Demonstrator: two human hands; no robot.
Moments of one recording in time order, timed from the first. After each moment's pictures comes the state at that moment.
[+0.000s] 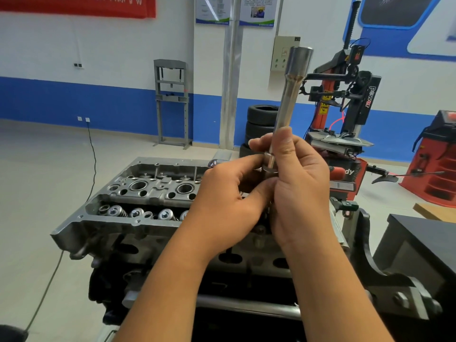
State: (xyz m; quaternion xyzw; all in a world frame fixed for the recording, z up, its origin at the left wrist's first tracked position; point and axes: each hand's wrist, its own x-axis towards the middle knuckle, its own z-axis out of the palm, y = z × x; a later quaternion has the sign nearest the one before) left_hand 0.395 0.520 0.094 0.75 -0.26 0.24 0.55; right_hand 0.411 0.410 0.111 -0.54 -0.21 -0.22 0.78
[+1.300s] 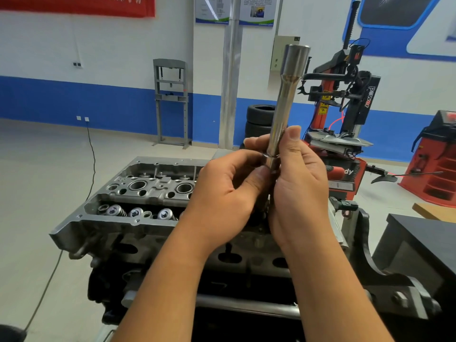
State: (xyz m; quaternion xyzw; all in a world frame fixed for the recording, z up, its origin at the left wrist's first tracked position) left_hand 0.394 0.523 0.096 0.71 -0.26 0.22 0.62; right_hand 0.414 0.410 0.110 -0.53 -0.22 -0.20 0.79
